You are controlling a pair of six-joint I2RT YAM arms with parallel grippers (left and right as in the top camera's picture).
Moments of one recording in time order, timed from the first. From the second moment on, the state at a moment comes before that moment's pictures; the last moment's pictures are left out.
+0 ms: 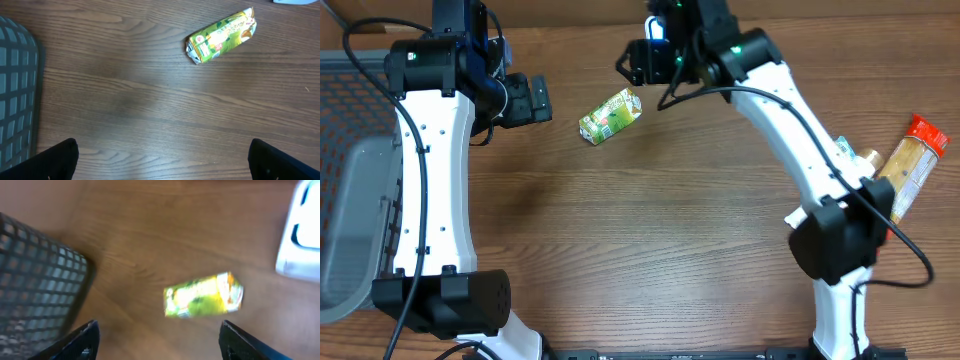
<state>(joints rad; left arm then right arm) 0.03 1.80 2.04 -1.48 0.05 -0.18 0.46 2.18 2.17 -0.76 -0.44 0.30</state>
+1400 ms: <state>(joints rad) 0.03 1.80 2.04 -1.48 0.05 -0.18 0.59 2.54 2.21 -0.76 -0.44 -0.13</state>
